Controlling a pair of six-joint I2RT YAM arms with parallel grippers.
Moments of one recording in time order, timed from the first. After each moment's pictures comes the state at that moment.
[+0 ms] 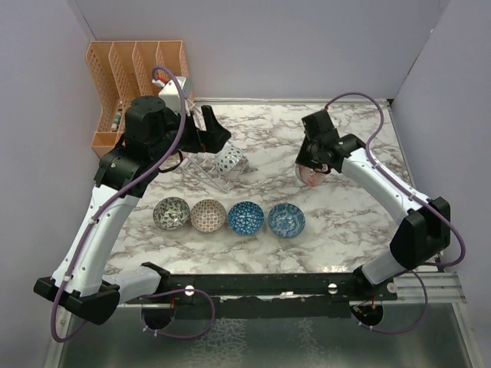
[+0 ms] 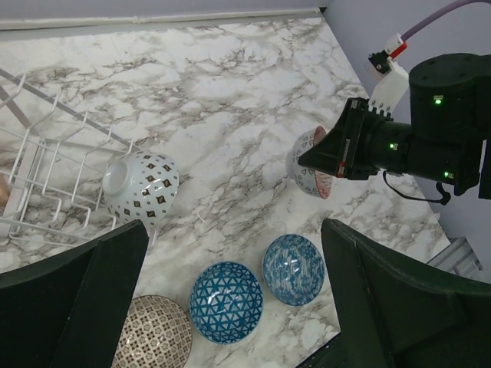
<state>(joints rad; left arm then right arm) -0.43 1.16 1.53 -0.70 0.20 -0.37 0.50 1.56 1.35 -0.79 0.25 0.75</state>
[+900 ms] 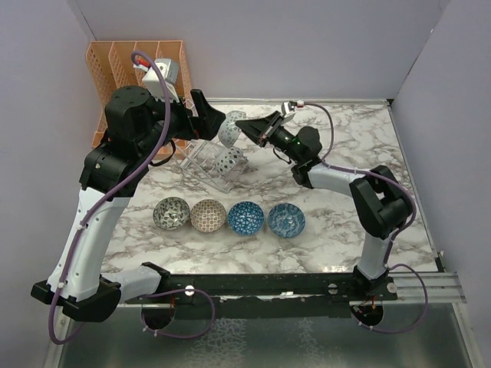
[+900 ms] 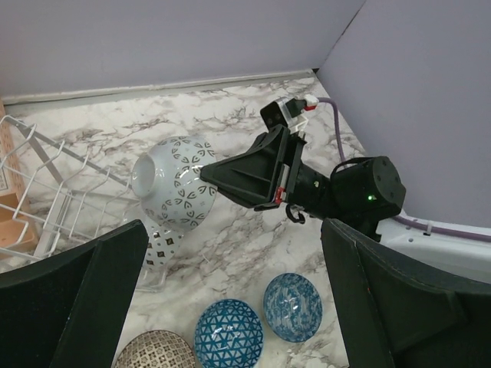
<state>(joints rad) -0.43 1.18 1.72 -0.71 0.13 -0.35 0.54 1.84 1.11 1.04 -0.39 1.43</state>
